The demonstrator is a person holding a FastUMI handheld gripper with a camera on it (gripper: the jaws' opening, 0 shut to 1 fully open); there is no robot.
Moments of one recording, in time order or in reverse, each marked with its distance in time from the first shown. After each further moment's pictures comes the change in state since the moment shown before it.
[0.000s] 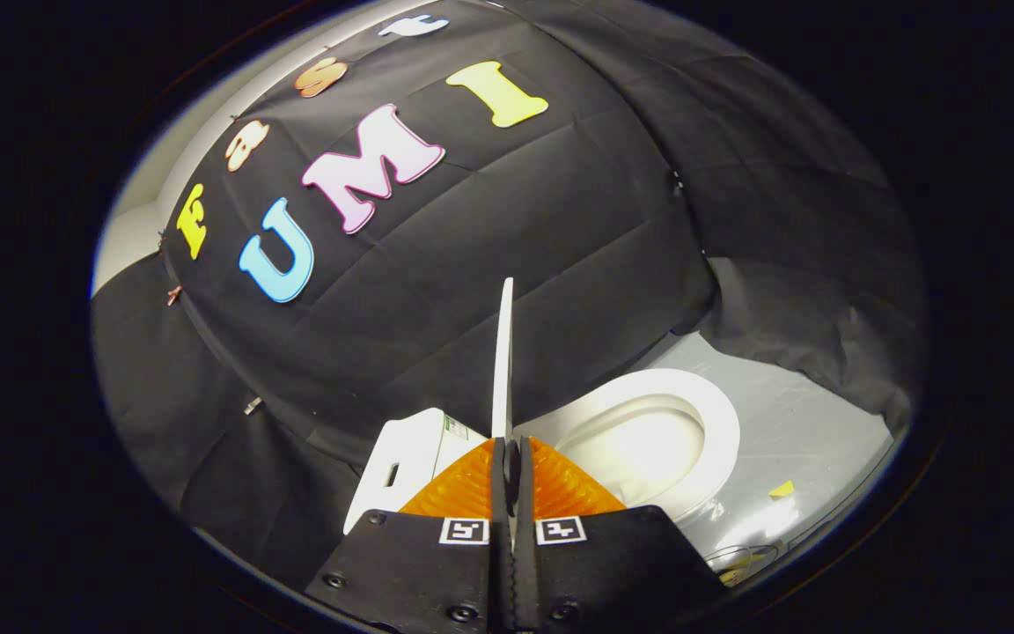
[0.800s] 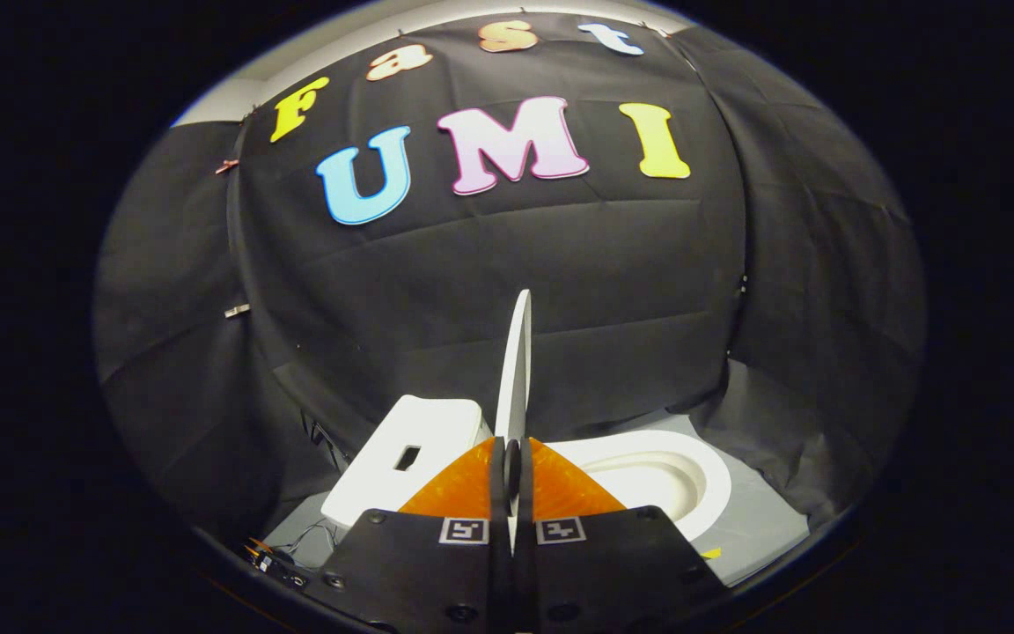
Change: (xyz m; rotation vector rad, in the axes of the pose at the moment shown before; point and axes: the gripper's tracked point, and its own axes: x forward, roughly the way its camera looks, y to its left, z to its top) arm 0.008 0.168 -0.048 -0.442 -0.072 -0.052
